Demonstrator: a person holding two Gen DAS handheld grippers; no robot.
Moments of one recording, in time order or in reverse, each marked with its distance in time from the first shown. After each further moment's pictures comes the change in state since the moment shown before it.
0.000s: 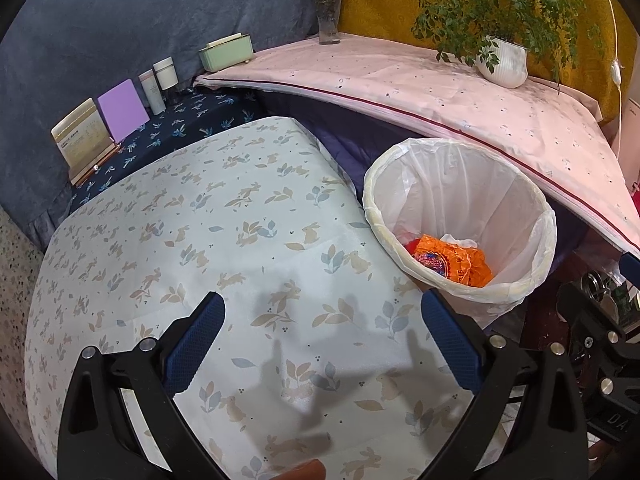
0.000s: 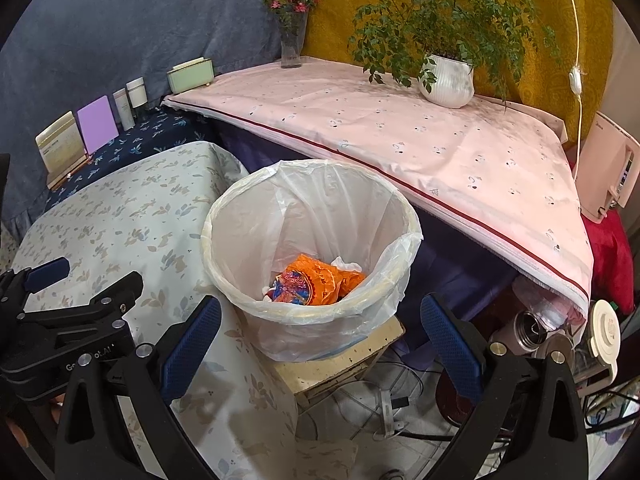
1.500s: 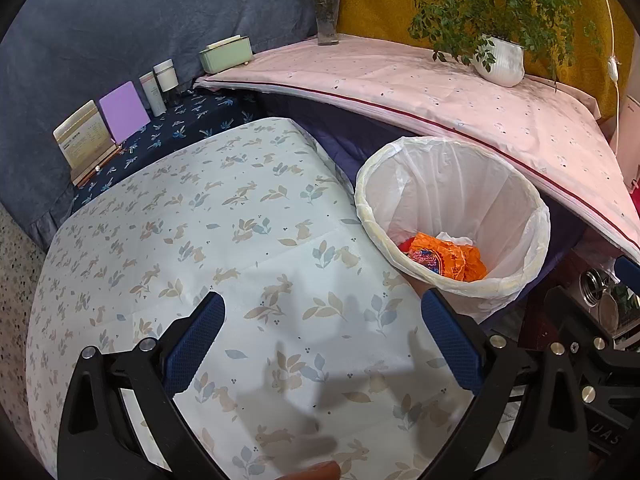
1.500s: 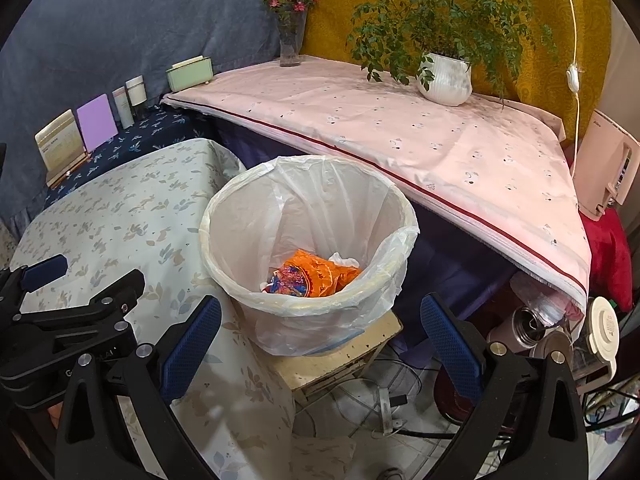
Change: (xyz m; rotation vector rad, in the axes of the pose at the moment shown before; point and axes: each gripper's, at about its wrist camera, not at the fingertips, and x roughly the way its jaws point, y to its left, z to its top) left arm -0.006 -0.009 -0.003 0.002 -0.003 0.008; right arm -0.001 -0.001 -0.007 -0.001 0.003 -0.006
